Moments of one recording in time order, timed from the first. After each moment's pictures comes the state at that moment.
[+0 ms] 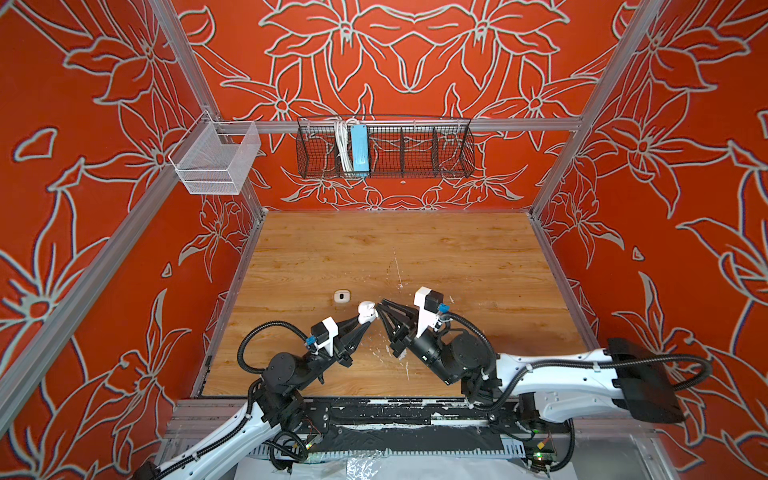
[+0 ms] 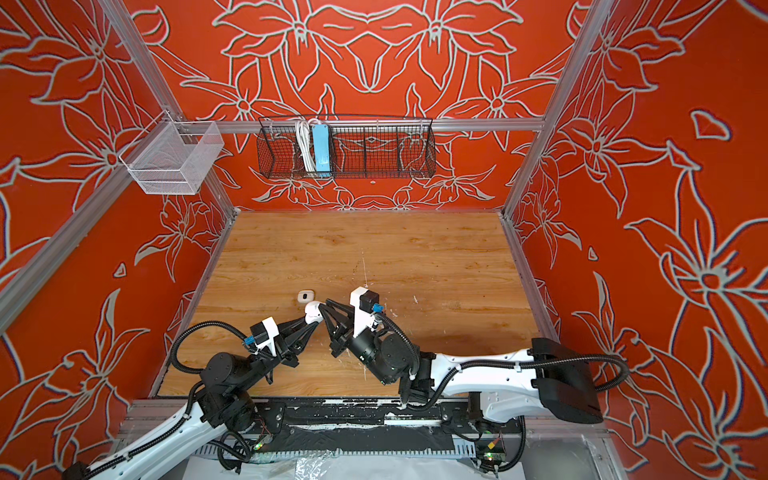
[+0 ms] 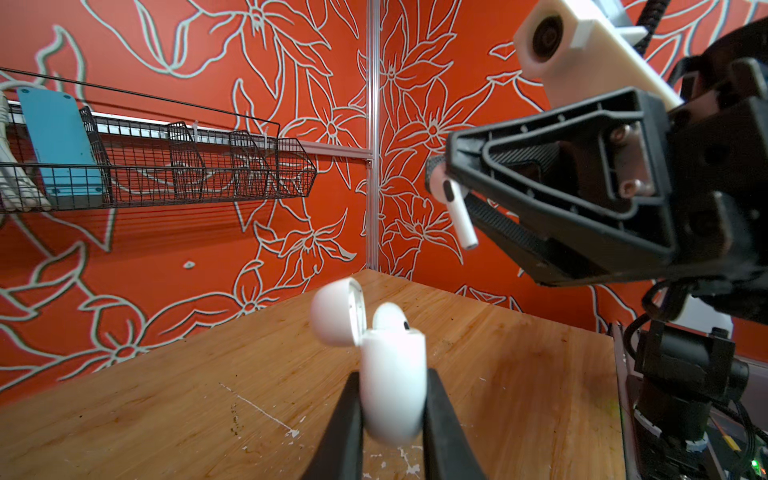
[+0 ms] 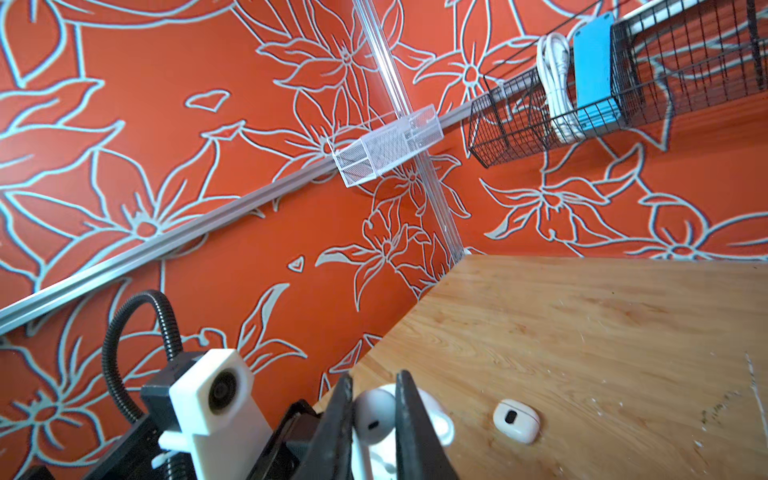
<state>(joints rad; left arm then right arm) -0.73 0.23 0.02 0.50 0.12 -0.05 1.38 1.29 0.66 0.90 0.52 0.34</state>
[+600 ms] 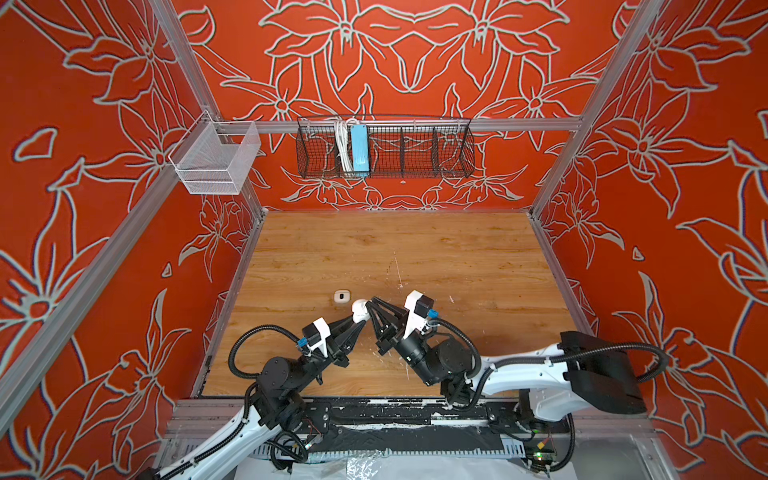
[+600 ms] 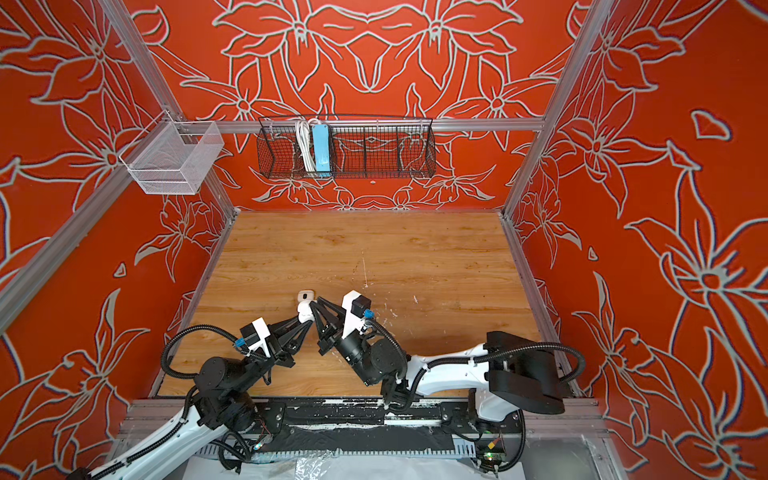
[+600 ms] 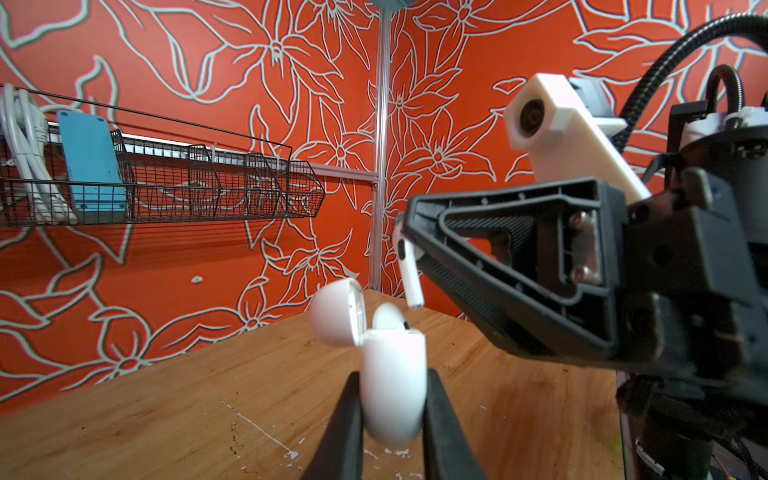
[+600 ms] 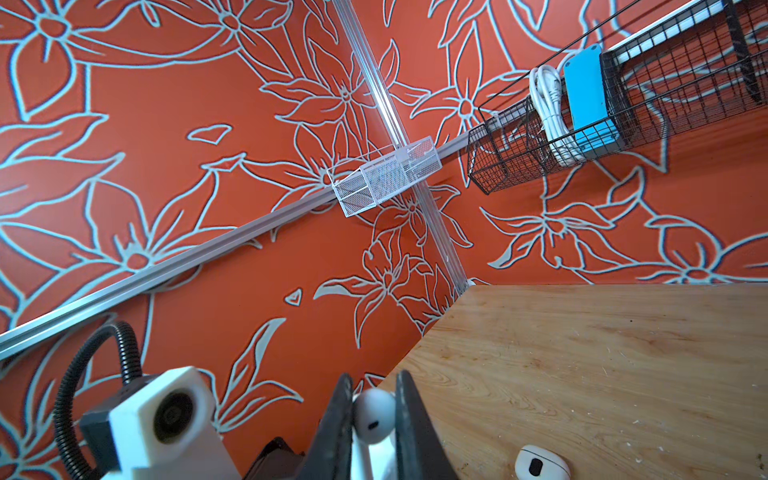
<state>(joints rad) -0.73 0.14 0.02 0.48 0.10 -0.08 1.38 1.50 0.68 1.20 0.57 0.29</state>
